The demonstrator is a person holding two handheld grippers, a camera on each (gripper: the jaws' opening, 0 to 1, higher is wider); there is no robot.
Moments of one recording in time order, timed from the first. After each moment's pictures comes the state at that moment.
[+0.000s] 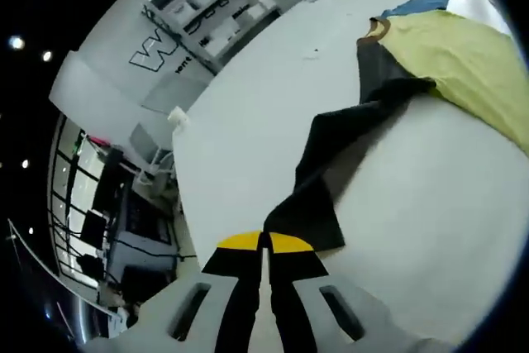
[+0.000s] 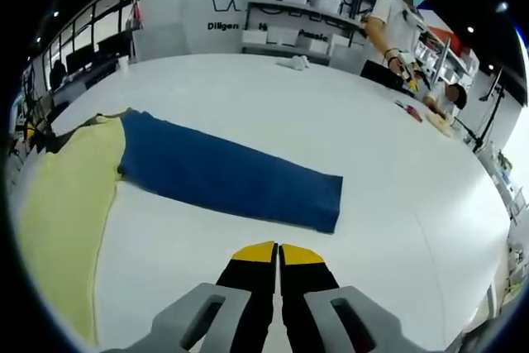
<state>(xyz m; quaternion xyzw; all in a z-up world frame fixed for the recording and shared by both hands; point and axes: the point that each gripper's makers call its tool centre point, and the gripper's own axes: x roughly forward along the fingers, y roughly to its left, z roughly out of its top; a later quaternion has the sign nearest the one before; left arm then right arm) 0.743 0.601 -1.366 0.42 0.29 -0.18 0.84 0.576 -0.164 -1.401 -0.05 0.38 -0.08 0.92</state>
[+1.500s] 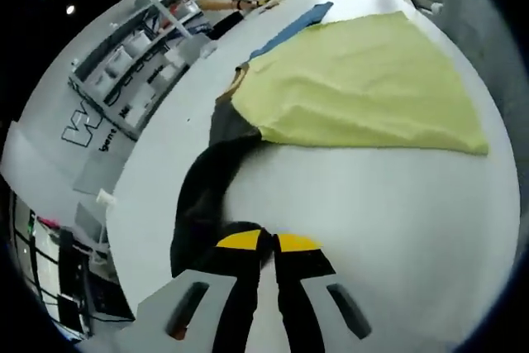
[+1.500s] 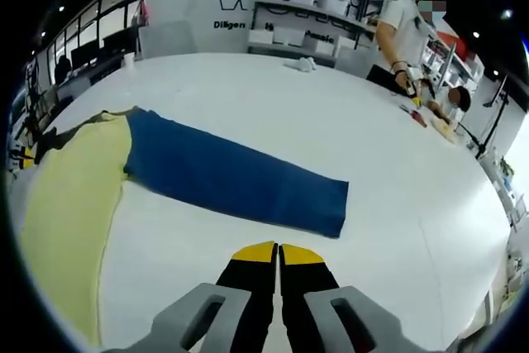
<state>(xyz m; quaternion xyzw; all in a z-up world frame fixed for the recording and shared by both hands) 0.653 0.481 -1.412 0.40 0.22 -0.40 0.79 0.580 -0.160 -1.398 -0.06 0.38 -0.07 0.92</state>
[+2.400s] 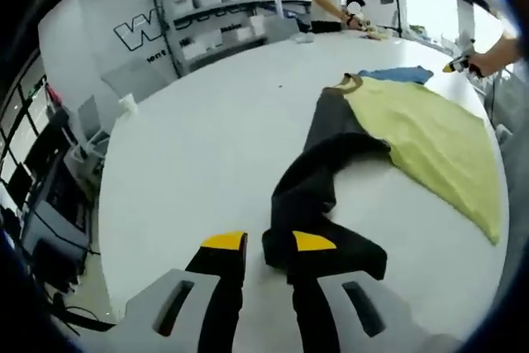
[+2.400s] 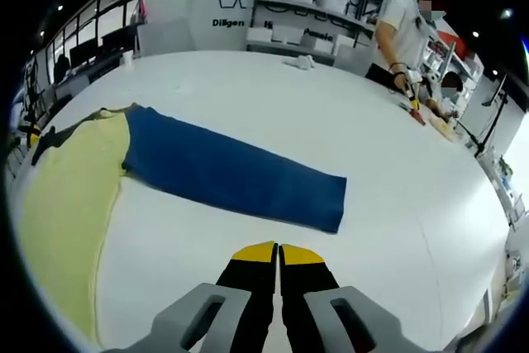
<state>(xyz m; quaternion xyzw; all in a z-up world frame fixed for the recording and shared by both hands) 0.736 0.536 -1.407 0.21 0.33 -0.32 0.87 0.575 -0.162 -1.401 -0.06 0.39 -0.07 0.92</state>
